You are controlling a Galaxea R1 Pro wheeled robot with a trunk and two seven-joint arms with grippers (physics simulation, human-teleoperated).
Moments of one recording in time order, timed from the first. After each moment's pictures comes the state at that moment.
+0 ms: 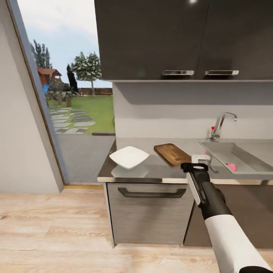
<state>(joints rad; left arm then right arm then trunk) 0.00 0.01 0.00 -0.34 0.00 -0.23 0.00 -0.76 0.00 0.01 -1.13 0.00 0.68 -0.36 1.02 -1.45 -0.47</state>
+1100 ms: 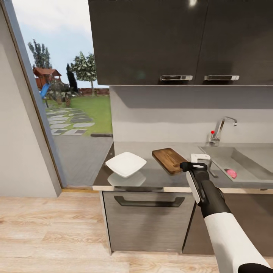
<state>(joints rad) 0.00 -0.01 0.00 -0.34 0.00 -0.23 0.00 -0.77 0.00 0.01 -1.11 -0.01 0.68 -0.35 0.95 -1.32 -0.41</state>
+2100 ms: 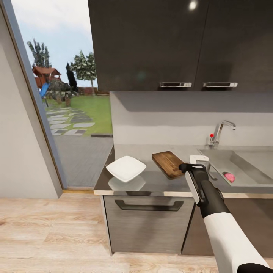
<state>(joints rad) 0.00 -0.02 0.00 -0.34 0.00 -0.23 0.00 -0.77 0.01 0.01 -1.10 -0.03 0.71 -0.35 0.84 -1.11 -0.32</state>
